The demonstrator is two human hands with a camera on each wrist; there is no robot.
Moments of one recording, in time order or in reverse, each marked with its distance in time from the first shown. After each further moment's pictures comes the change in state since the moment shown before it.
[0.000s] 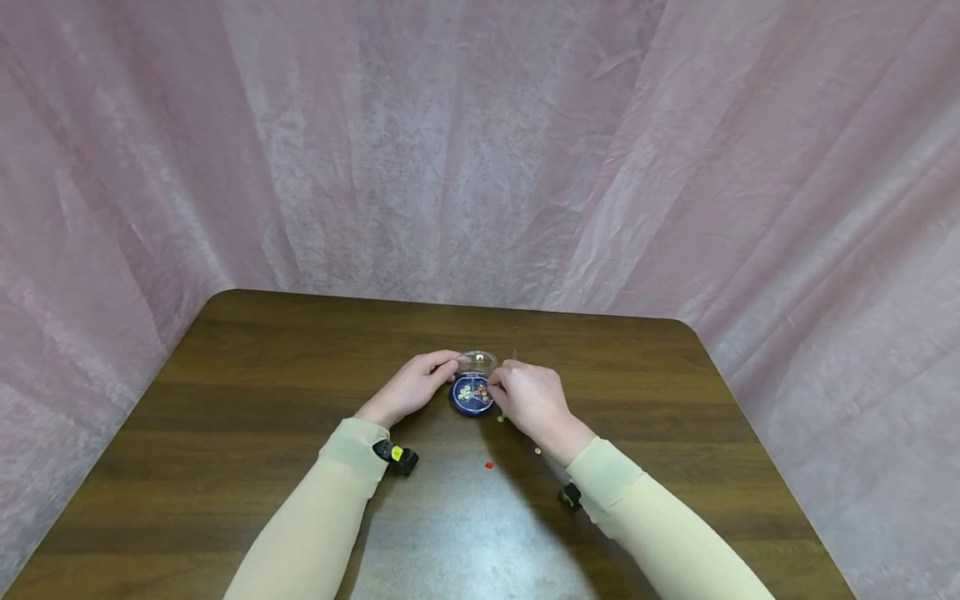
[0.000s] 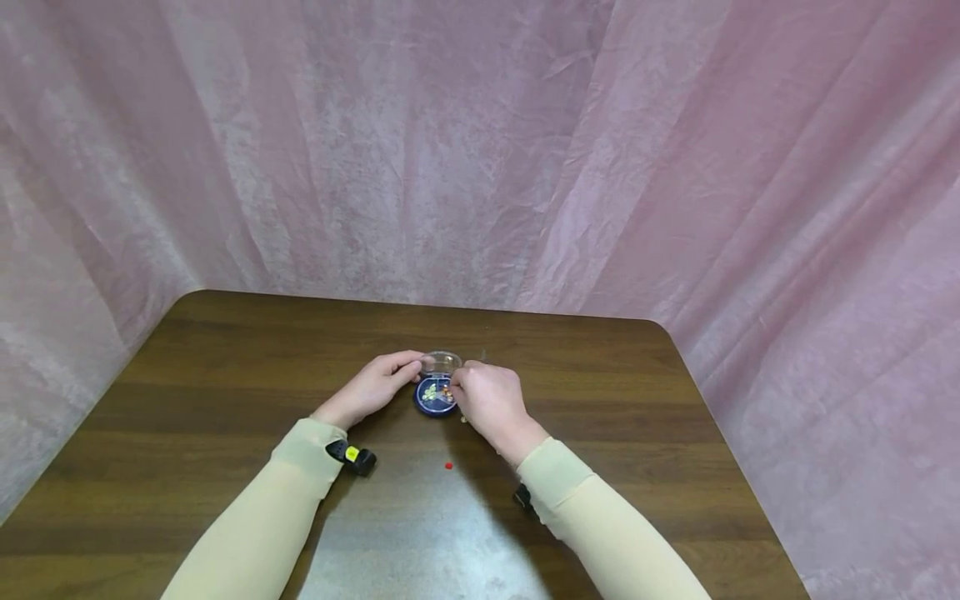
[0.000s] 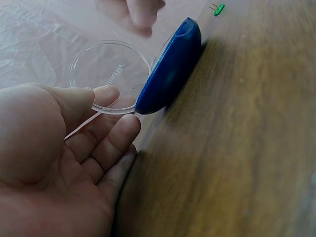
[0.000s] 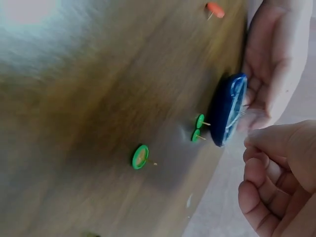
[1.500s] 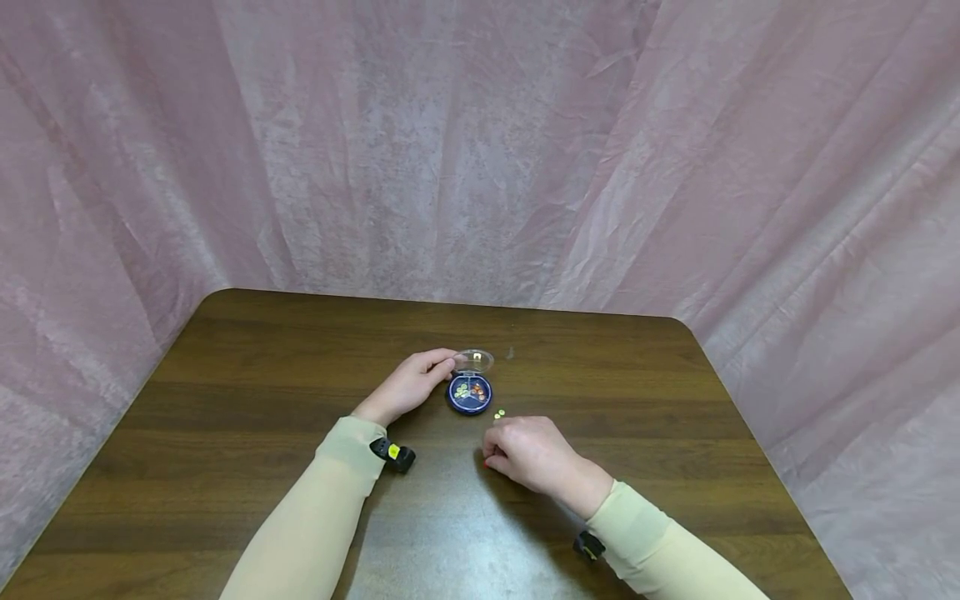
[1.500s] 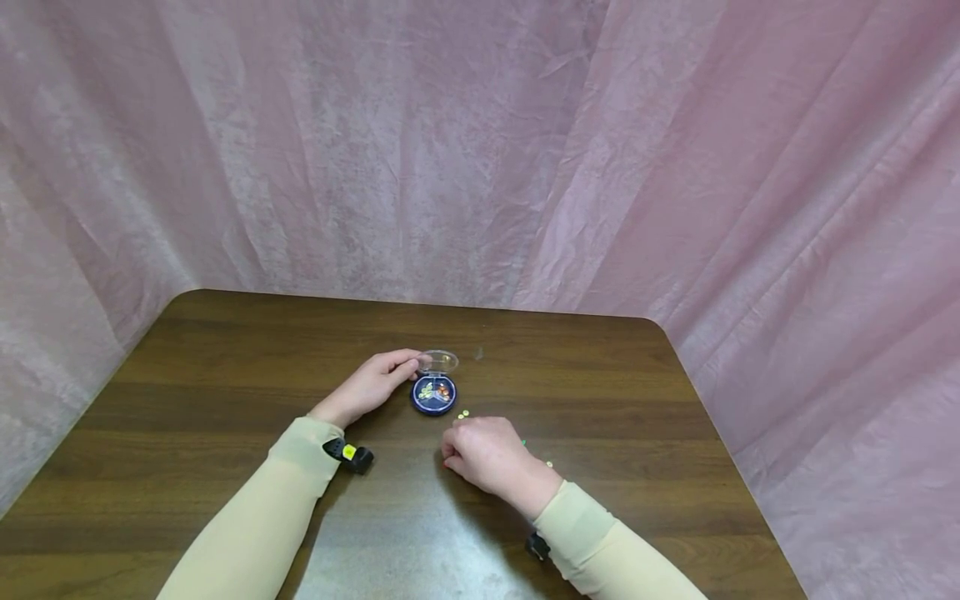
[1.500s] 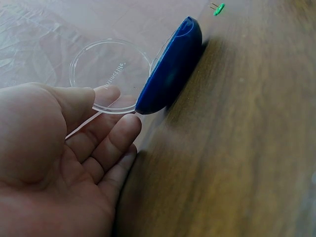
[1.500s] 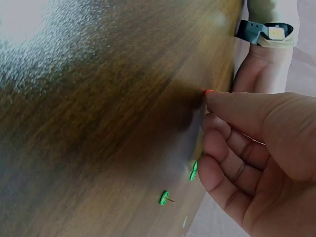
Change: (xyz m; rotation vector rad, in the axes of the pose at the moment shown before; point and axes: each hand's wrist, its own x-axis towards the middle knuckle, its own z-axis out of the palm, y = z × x) left_hand 0.001 -0.001 0.001 0.004 -0.013 -0.030; right_hand -0.059 -0.018 -0.014 0.063 -0.257 -0.257
